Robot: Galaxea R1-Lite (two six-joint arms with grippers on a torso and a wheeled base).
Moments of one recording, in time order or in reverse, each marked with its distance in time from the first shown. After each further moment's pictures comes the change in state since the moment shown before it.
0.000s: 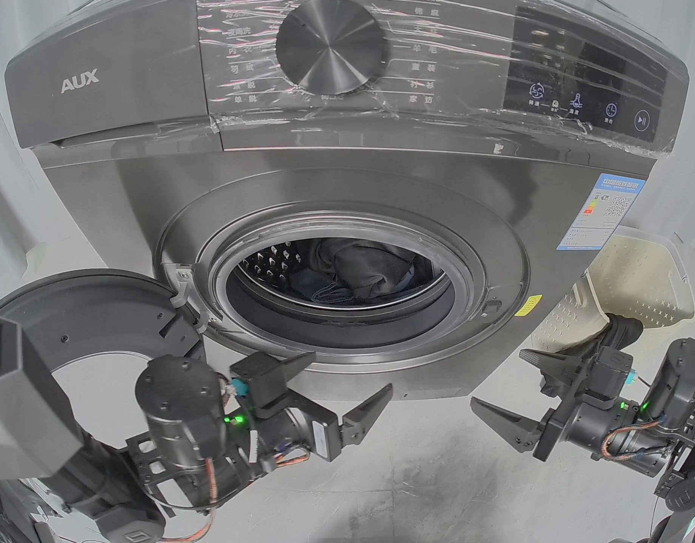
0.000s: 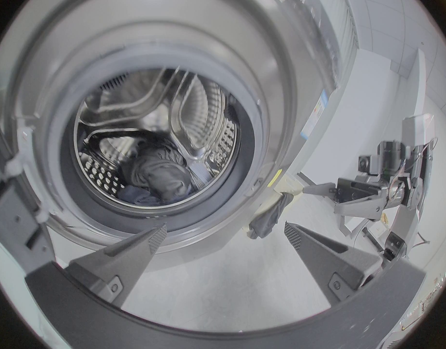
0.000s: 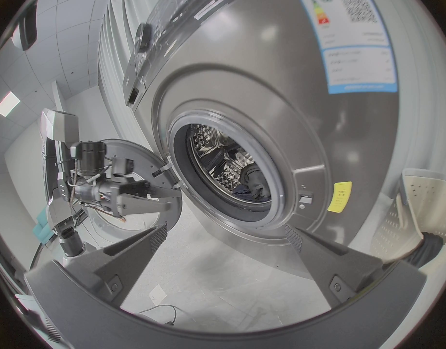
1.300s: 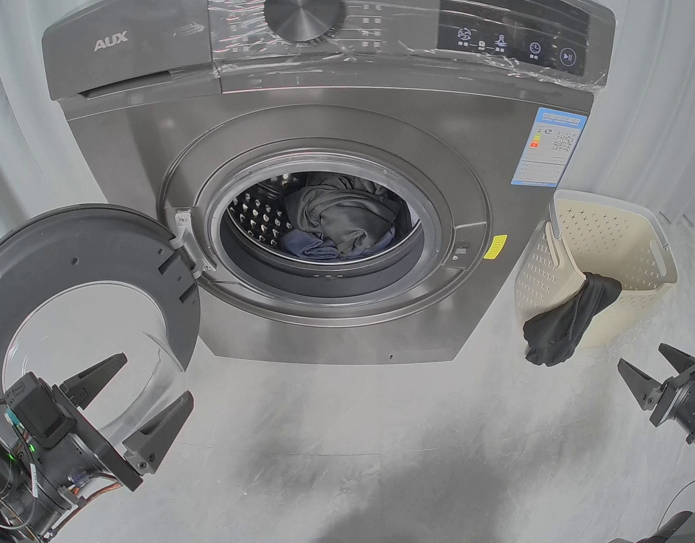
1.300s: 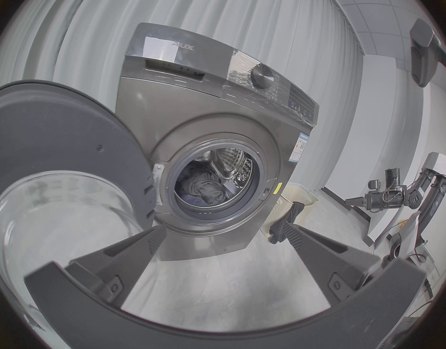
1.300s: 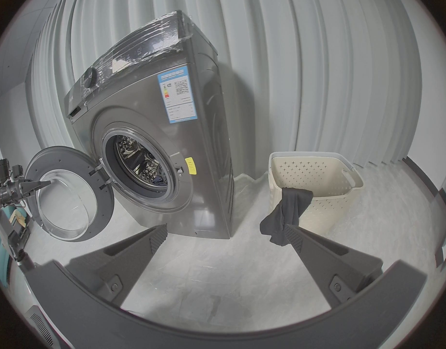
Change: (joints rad) left arm 0.128 -0.768 0.364 0.267 0.113 0.064; right arm -0.555 -0.622 0.027 0.641 -0.001 -0.006
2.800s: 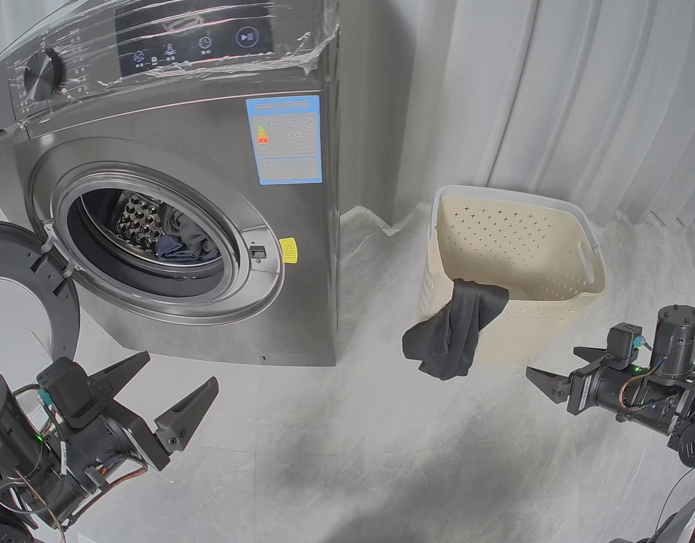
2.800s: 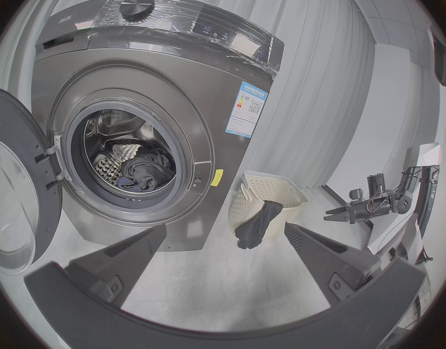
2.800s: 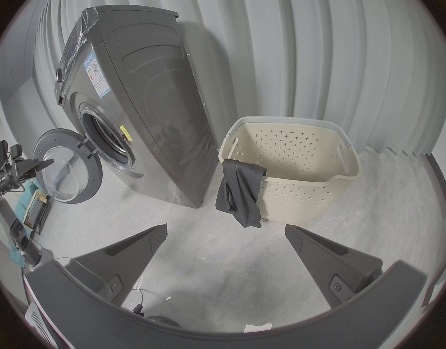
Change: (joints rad) left arm 0.042 0.154 -0.052 -0.017 -0.002 -0.067; right arm 0.200 0.570 -0.154 -0.193 -0.009 0.003
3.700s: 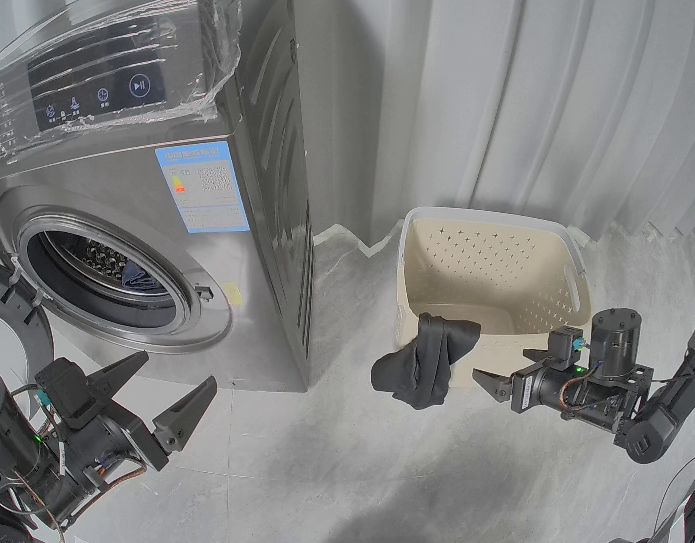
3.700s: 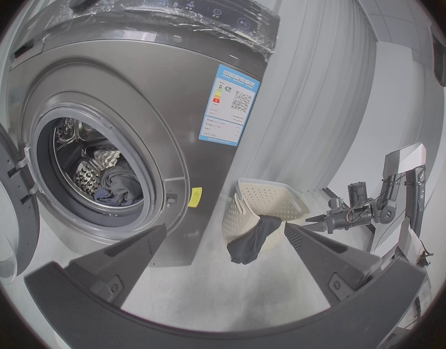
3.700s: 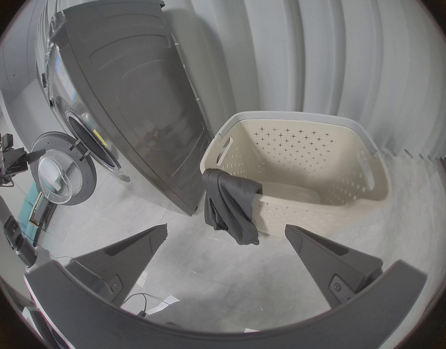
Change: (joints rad) left arm -0.004 -0.006 0.004 -0.004 0.002 0.003; right arm 0.121 0.297 -0.116 -0.166 -0.041 0.037
